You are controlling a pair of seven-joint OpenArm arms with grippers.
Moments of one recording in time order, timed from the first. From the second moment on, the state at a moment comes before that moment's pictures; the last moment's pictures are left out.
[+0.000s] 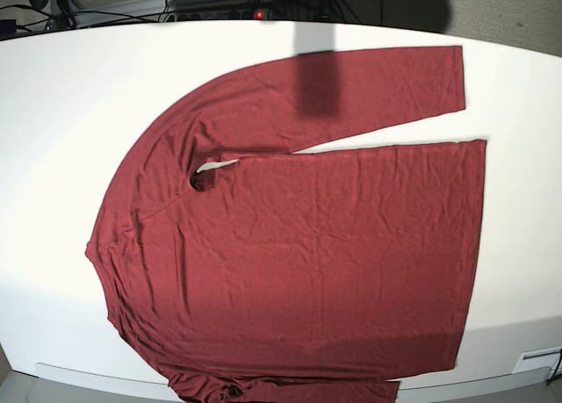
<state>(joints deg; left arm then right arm) 75.1 -9.0 -17.8 115.9 -19.2 -17.0 6.8 -74.4 24.8 1.7 120.8 12.4 8.2 -14.1</state>
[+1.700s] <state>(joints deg) 40.8 -40.6 -17.6 120.5 11.4 -24.5 5.4 -40.9 24.0 1.5 130.6 -37.2 6.2 -16.9</state>
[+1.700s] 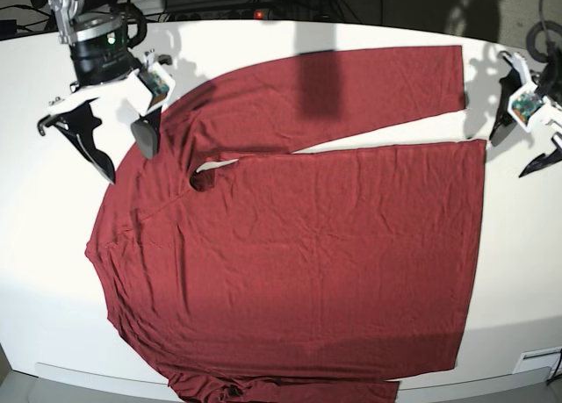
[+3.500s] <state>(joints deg) 8.8 -41.7 27.8 76.7 29.0 -12.4 3.4 -37.8 23.0 1.5 130.5 -14.8 9.7 -30.1</state>
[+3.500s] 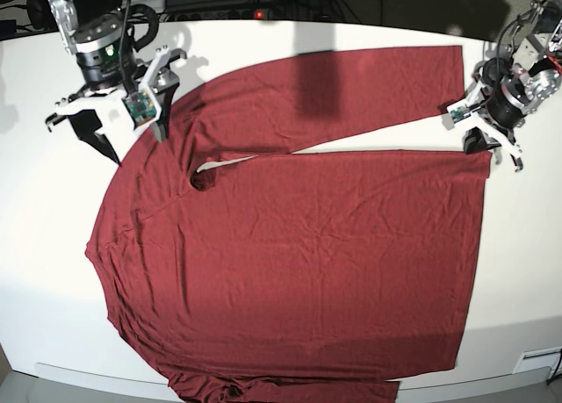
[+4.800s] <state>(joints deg) 7.8 -41.5 27.5 74.0 32.3 -7.6 6.1 -31.7 23.0 1.4 130.5 -5.3 9.3 -37.3</state>
